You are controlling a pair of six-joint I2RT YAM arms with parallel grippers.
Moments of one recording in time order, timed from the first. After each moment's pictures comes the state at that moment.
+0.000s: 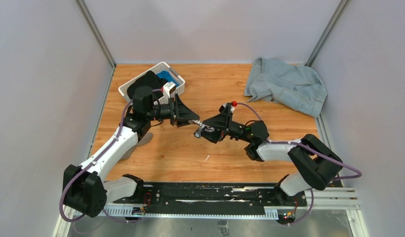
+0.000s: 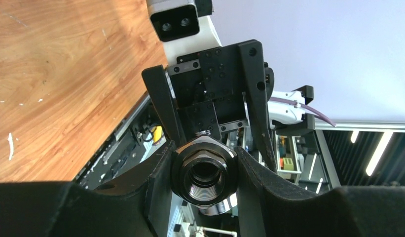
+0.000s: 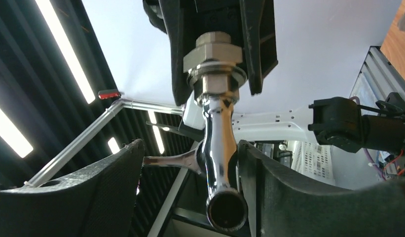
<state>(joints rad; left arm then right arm) -0.34 1.15 0.82 0.07 0.98 -1.16 0.73 1.49 0.49 1.39 -0.61 1.93</state>
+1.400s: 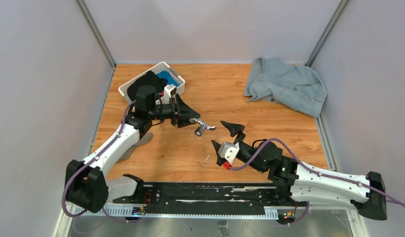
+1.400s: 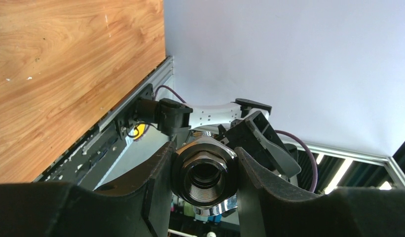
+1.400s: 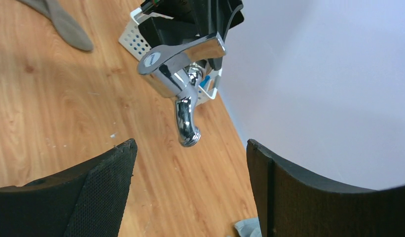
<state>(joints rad) -0.34 1.20 0.83 0.02 0.96 -1.28 1.23 0.72 0.53 0.21 0.22 -0.78</state>
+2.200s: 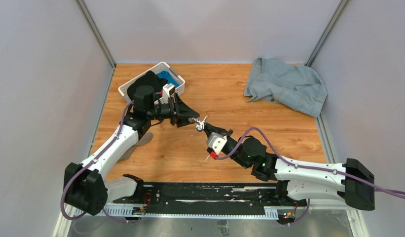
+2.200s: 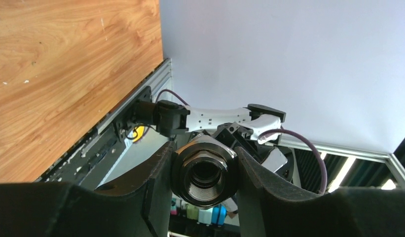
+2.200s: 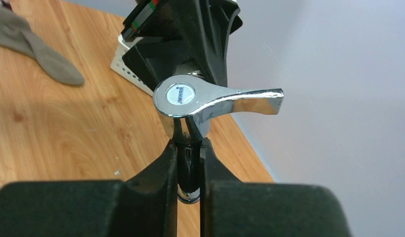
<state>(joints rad) -0.34 1.18 0.83 0.02 0.96 -1.28 1.22 1.03 0.55 0.57 0.26 -0.77</state>
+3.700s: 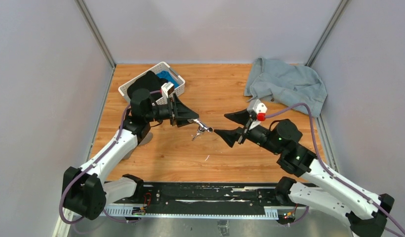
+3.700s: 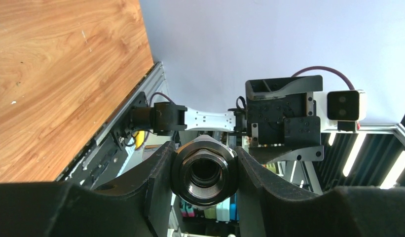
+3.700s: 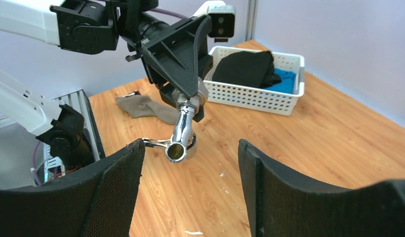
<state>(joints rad) -0.34 1.12 0.77 0.20 0.99 -1.30 0.88 0.70 0.74 0.06 -0.18 0.05</state>
